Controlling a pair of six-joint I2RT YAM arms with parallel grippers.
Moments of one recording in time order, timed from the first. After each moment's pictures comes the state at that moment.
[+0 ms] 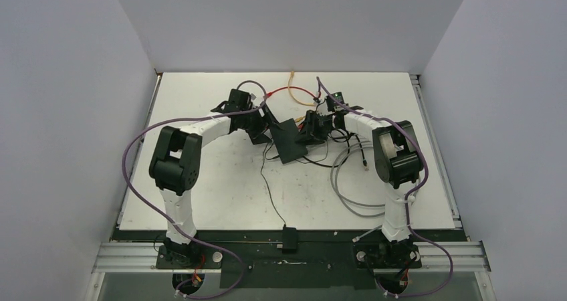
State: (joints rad) left arm -0.36 2.02 1.38 -0.25 0.51 -0.94; right arm 0.33 2.07 1.42 -0.35 -0.64 0.50
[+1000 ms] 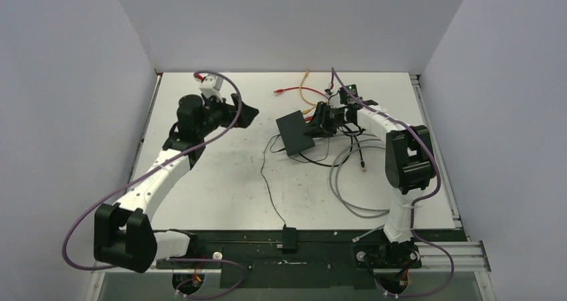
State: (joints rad) left arm -0.26 1.35 1.04 0.04 0.35 -0.46; right arm 0.26 1.98 1.42 -0.41 -0.69 0.51
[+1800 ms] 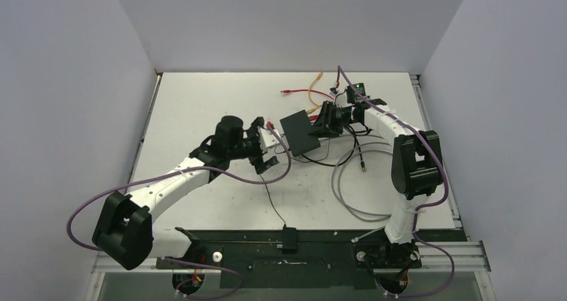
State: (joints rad) left arm -0.52 1.29 0.85 -0.02 0.51 0.47; right arm 0.22 1.89 1.39 -0.50 -0.73 0.45
